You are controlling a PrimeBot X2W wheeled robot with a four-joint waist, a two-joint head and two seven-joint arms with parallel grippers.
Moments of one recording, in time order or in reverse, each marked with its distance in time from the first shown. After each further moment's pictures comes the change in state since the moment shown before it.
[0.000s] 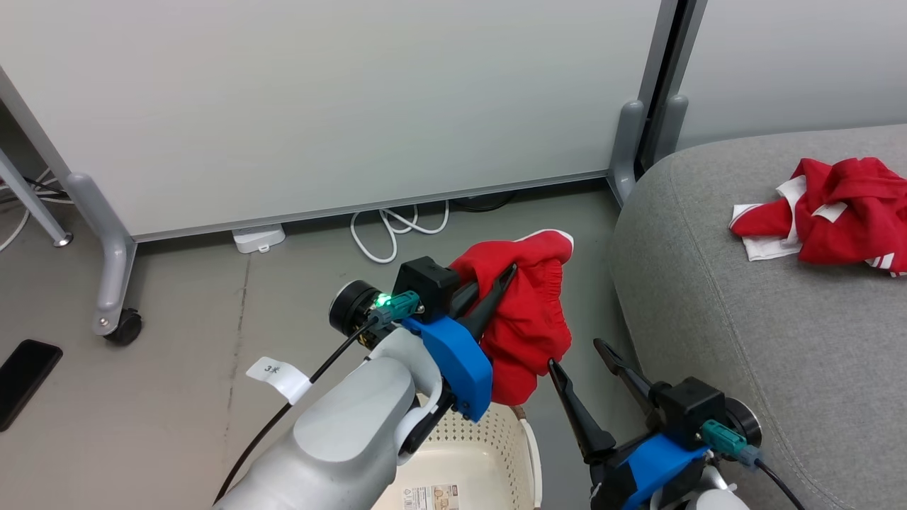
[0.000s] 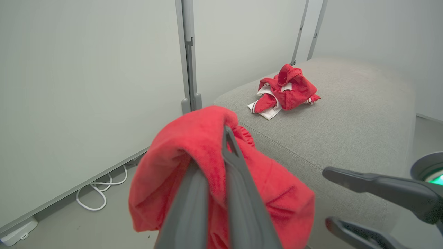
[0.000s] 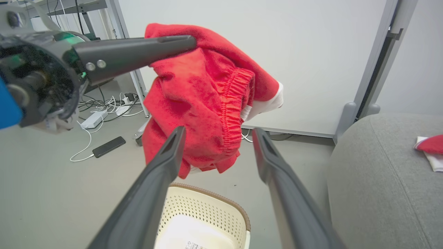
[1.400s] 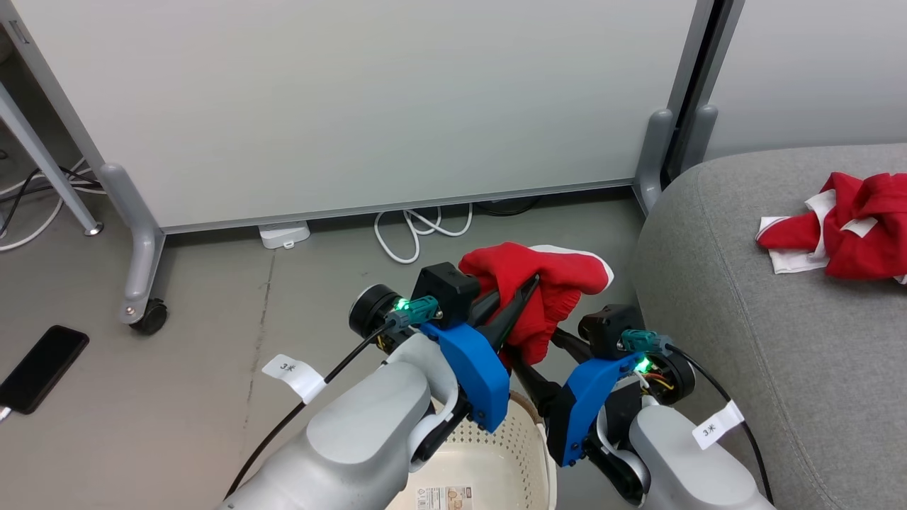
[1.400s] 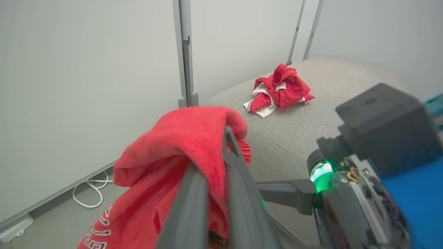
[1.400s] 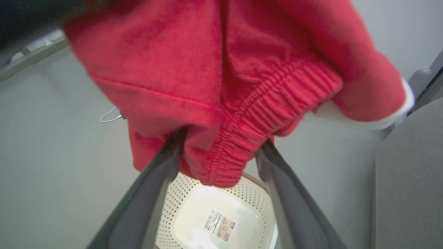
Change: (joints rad) left arm -0.026 0.000 -0.101 -0.024 -0.089 -0.001 -0.006; right arm -0.404 0.000 0.255 0.537 0.273 0.000 0.069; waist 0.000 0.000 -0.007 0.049
